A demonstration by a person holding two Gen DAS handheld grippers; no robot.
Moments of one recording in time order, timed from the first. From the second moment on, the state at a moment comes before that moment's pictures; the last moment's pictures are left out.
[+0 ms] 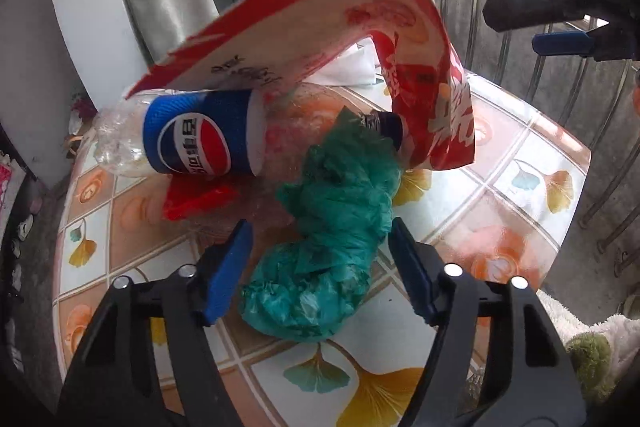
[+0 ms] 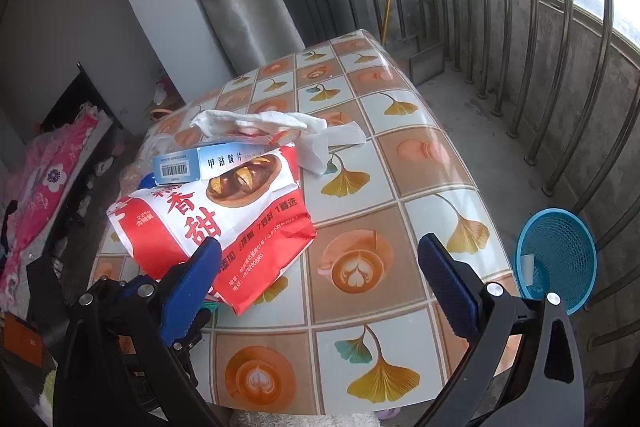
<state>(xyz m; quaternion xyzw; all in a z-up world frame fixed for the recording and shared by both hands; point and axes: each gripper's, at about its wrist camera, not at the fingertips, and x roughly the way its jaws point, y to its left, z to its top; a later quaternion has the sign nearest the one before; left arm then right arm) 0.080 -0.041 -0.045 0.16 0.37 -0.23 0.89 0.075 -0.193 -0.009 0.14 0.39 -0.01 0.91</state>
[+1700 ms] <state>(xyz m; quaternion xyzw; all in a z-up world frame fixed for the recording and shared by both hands) 0.069 0.051 -0.024 -0.01 0.40 -0.24 0.88 0.347 -0.071 -0.015 -0.08 0.54 0.16 0.82</state>
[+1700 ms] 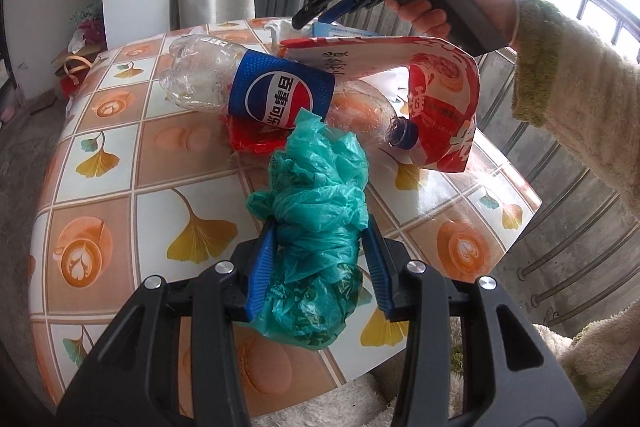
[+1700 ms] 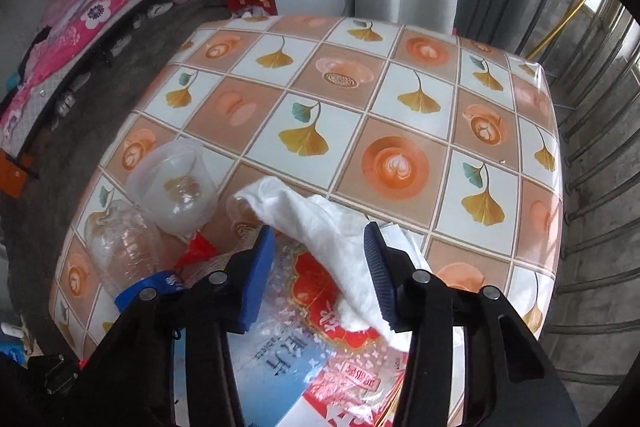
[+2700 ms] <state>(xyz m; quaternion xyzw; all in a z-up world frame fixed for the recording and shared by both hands) 0.044 0.066 0.030 -0.03 0.31 -0.23 0.92 0.240 -0.198 0.125 0.07 0.33 0.11 0.93</state>
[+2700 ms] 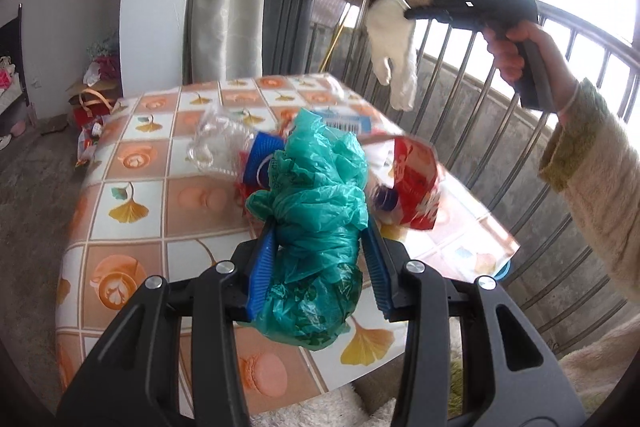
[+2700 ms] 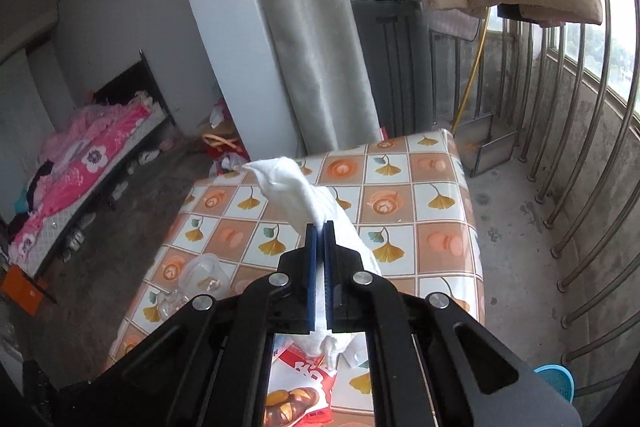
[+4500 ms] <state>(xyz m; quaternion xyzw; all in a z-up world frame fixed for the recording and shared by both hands) 0.085 -0.474 -0.021 0.14 0.47 -0.51 0.71 -0.051 -0.567 -0.056 0.41 0.29 -0.24 0.83</state>
